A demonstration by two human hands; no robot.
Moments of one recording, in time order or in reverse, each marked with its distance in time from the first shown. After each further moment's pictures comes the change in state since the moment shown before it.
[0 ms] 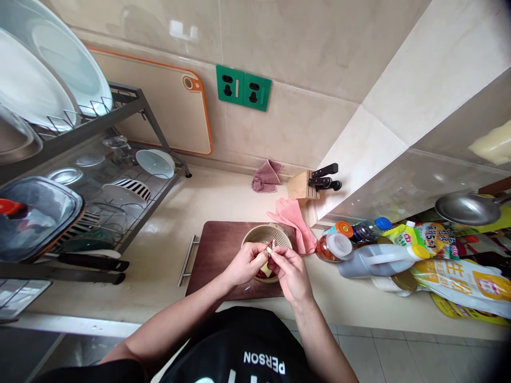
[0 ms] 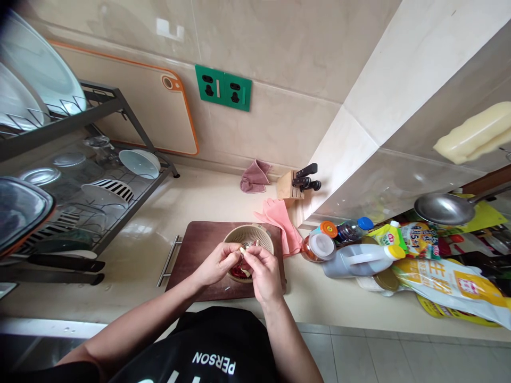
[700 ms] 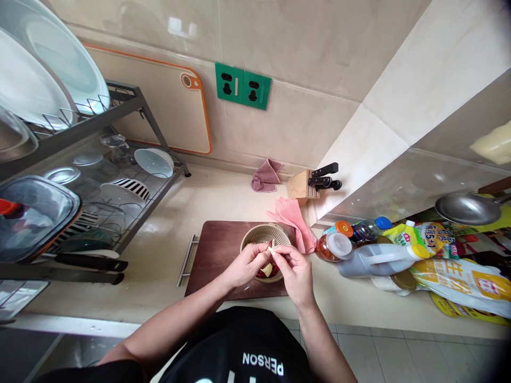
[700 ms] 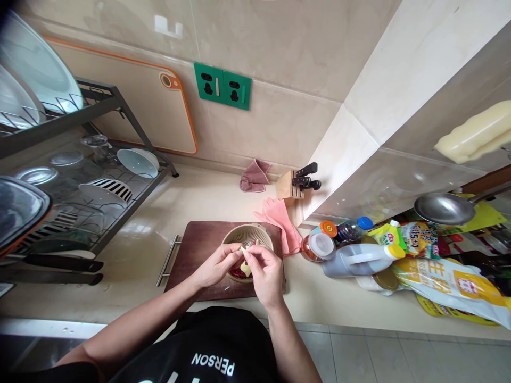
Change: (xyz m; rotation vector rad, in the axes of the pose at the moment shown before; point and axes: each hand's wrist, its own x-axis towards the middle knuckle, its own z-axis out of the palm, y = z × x) left_hand -0.001 -0.002 0.002 -0.137 -0.078 0.006; right_hand -0.004 -0.009 -0.007 -0.512 0.011 -0.348
